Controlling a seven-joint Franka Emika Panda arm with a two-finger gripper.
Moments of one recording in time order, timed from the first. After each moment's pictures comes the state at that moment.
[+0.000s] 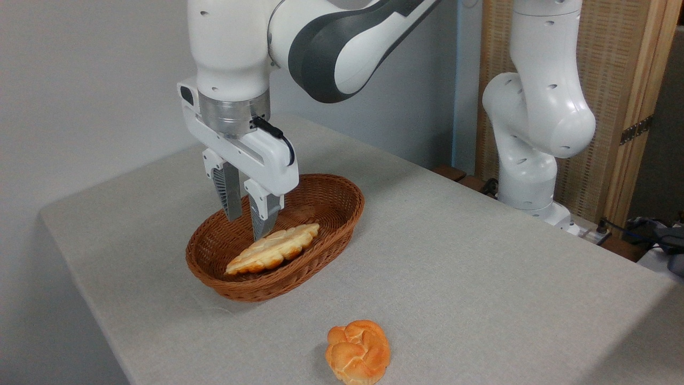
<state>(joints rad) -0.34 0.00 0.23 -1.89 -0.26 1.96 0.60</state>
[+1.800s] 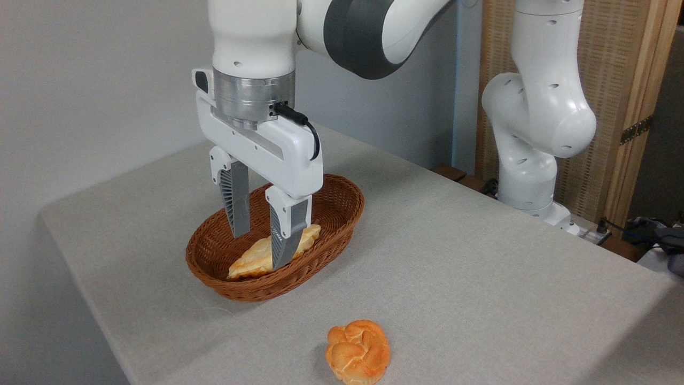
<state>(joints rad) -0.31 -0.02 0.33 -1.82 -0.13 1.96 0.75</state>
